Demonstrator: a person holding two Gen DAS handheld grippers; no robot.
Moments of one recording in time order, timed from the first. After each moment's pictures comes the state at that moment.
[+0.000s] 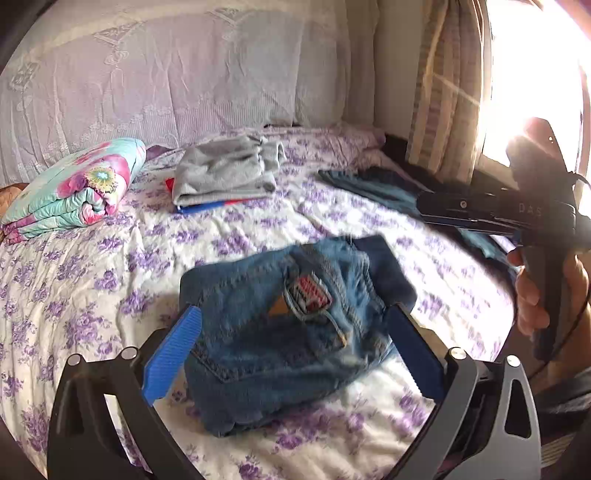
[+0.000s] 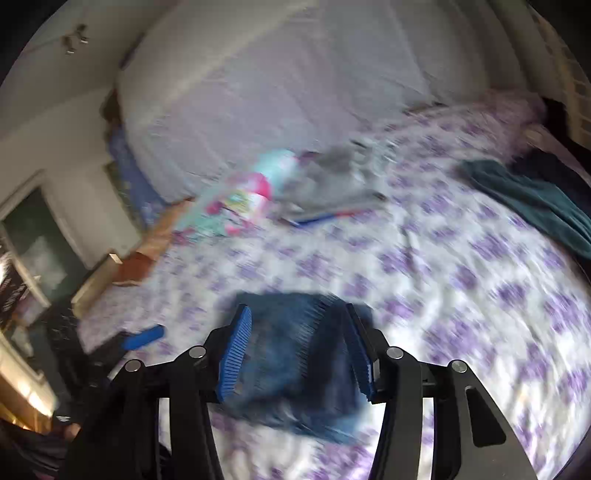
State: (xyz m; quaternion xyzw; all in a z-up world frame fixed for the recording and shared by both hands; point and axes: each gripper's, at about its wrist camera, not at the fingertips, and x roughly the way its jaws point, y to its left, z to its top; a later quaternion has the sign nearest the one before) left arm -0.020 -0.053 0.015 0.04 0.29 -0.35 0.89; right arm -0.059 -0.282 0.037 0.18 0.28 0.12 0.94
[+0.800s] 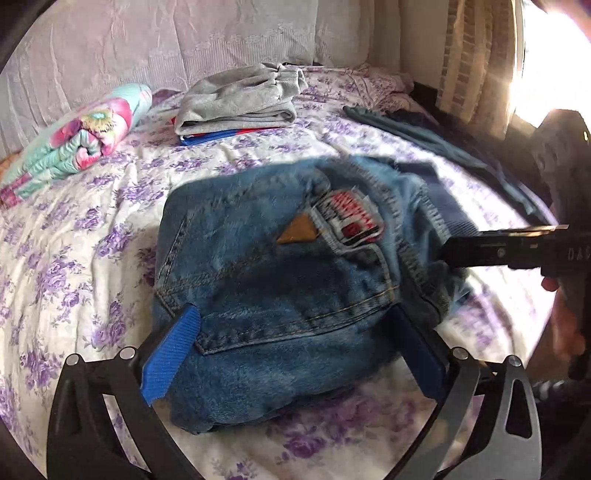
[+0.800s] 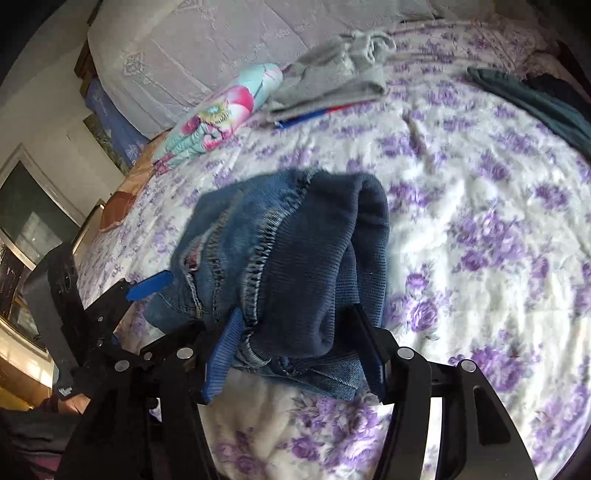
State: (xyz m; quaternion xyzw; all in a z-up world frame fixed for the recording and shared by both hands) left arm -0.002 -0.071 -0.046 0.07 0.38 -0.31 0.87; right arm -0.036 -0.271 -0.047 0.18 0.41 0.11 0.89
